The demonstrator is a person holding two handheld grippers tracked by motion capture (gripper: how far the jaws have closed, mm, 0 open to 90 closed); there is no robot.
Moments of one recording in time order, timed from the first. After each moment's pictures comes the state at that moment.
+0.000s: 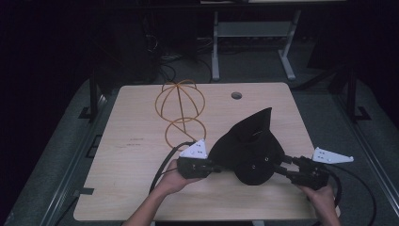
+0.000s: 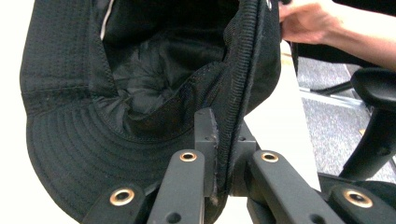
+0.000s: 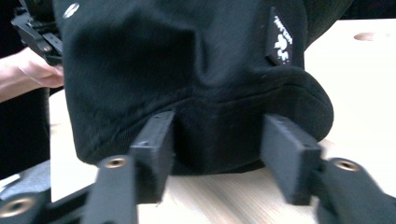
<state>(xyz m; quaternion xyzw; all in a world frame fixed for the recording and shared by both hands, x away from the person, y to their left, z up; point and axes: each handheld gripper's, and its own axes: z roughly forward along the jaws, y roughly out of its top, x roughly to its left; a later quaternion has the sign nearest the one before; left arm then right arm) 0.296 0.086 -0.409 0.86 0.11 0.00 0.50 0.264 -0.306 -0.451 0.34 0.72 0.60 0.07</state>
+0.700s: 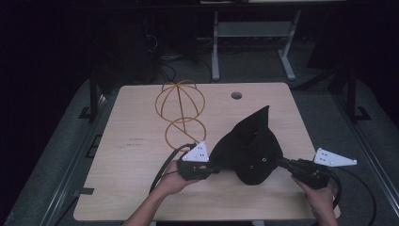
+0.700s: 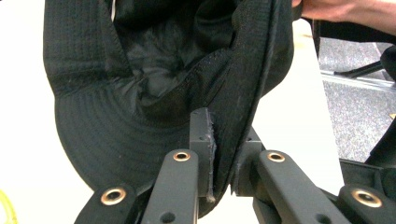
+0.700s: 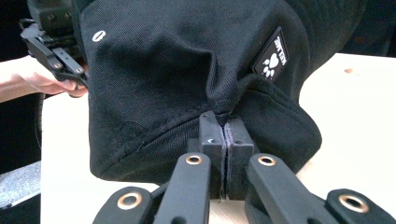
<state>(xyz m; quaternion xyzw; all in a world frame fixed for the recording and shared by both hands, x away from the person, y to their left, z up) 0.291 0.084 -0.409 0.87 0.10 0.05 0.47 0.257 -0.301 -0.440 0.32 0.72 0.61 0.11</state>
